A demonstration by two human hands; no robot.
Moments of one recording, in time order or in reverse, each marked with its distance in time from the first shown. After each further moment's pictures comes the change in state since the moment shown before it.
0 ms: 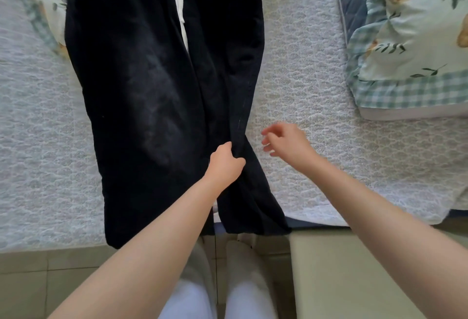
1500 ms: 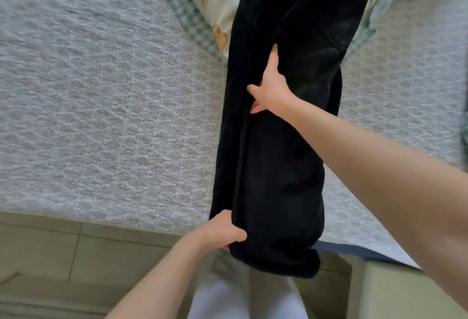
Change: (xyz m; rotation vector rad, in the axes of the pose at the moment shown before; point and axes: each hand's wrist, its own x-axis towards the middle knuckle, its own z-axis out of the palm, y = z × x) left_hand -0.058 -0.215 -0.198 -0.130 -0.484 -0.247; right_hand 0.095 -0.266 0.242 -0.092 -0.073 -0.115
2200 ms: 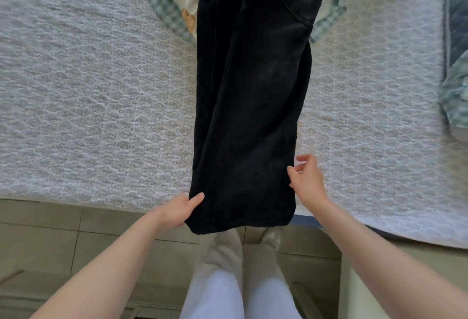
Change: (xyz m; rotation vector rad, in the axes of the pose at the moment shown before) left_hand 0.012 -0.061 -0.017 0.020 0.176 -0.105; right_hand -0.158 0.228 -0.008 0.159 0.211 0.292
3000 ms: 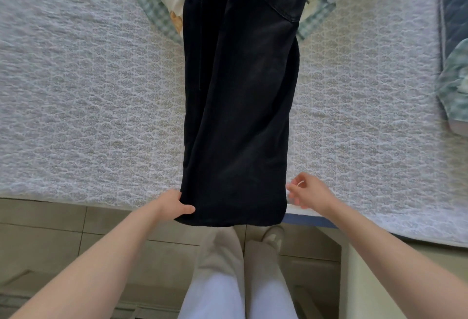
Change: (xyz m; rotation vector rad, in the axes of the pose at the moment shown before) left_hand 0.003 0.015 0.002 0.301 0.097 -0.025; right_hand 0.007 0.043 -0.039 -0.276 -0.316 0.027
